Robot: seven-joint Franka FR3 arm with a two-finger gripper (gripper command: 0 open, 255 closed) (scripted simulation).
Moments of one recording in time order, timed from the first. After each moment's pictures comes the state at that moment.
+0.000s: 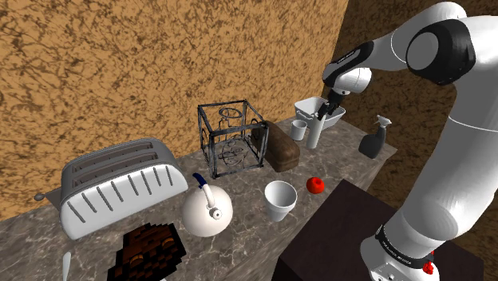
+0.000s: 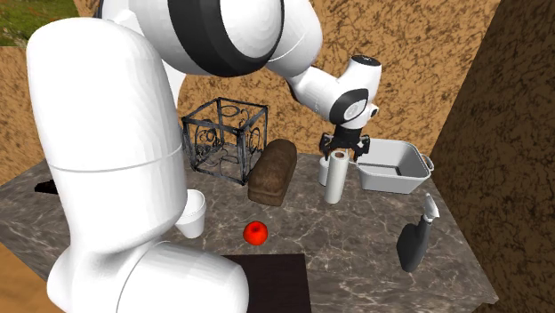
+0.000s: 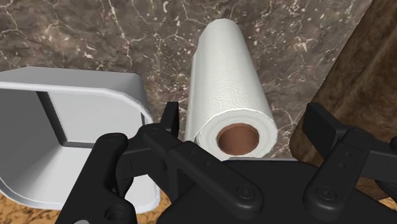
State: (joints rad) arm -0.25 0.22 -0.47 -2.10 0.33 2.44 -0.82
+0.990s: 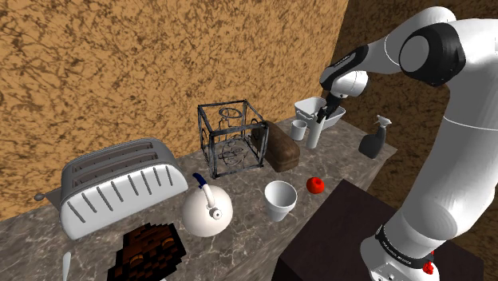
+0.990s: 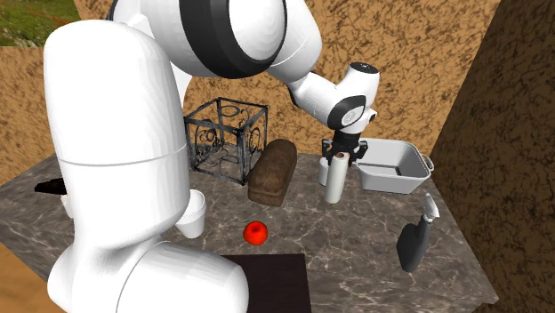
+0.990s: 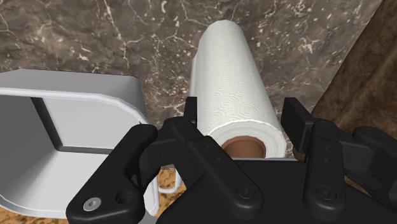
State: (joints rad) arm -0.26 0.26 -0.46 -2.09 0.37 2.47 -0.85
